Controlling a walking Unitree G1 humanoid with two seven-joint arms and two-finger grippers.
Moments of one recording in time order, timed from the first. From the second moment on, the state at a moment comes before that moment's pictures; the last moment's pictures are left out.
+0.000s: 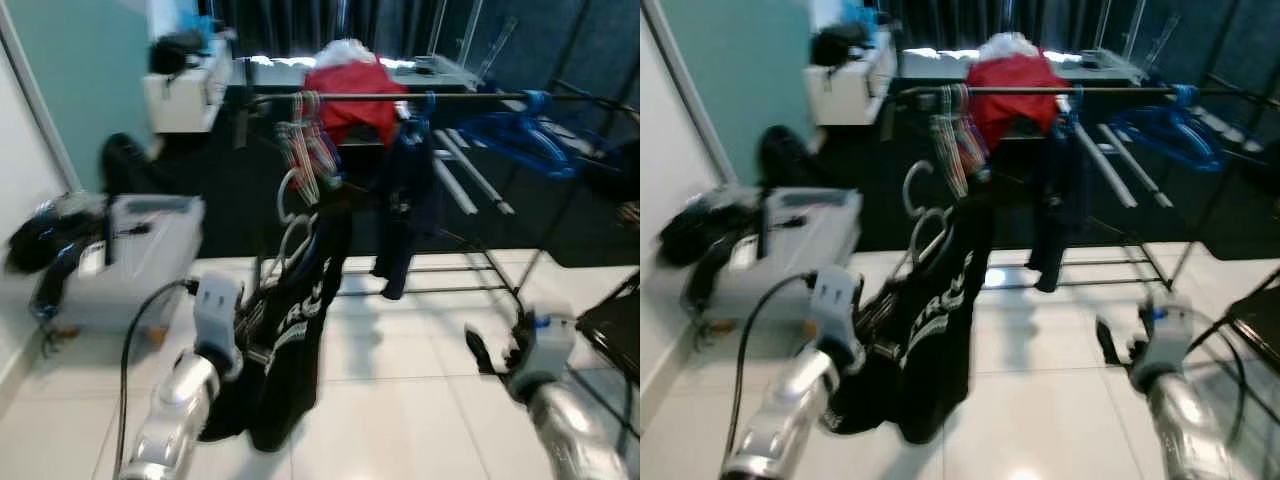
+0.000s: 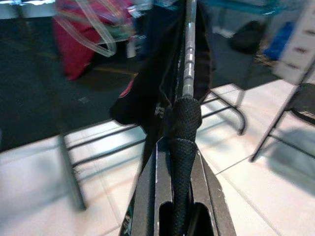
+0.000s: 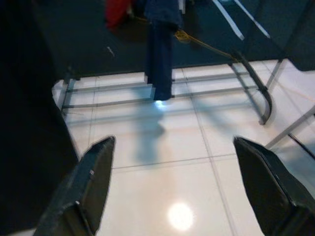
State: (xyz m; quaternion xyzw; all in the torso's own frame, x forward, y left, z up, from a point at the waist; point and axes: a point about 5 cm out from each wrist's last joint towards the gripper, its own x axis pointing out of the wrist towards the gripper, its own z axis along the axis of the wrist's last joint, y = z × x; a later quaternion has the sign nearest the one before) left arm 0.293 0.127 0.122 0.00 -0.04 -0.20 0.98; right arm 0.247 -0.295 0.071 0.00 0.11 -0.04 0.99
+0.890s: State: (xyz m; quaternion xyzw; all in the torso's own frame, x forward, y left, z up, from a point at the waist) left arm 0.291 0.080 0.155 0.02 -0.02 -0.21 0.98; right arm 0.262 -0.289 0.092 0.00 0.06 -0.04 1.00
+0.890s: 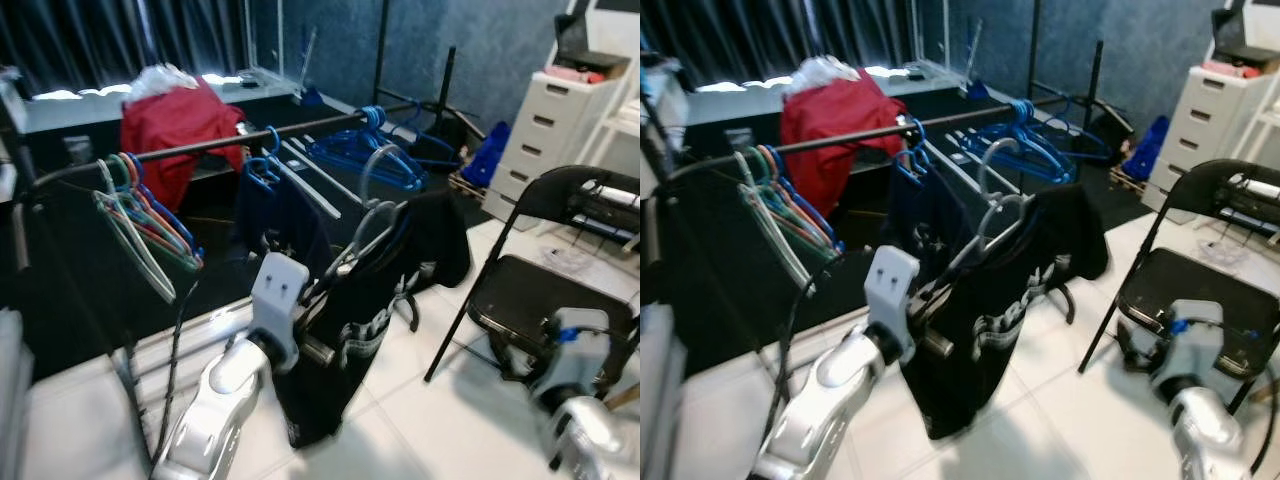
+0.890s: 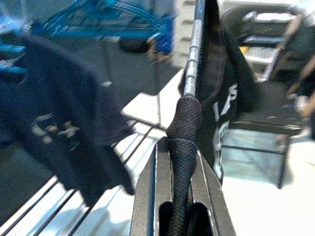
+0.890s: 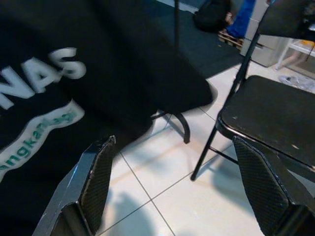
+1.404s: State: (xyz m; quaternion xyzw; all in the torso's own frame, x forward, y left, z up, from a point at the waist) left arm 0.303 0.156 0.166 0.06 0.03 0.07 1.00; right arm 0.261 -0.294 0.098 -0.01 0.06 -0.04 1.00
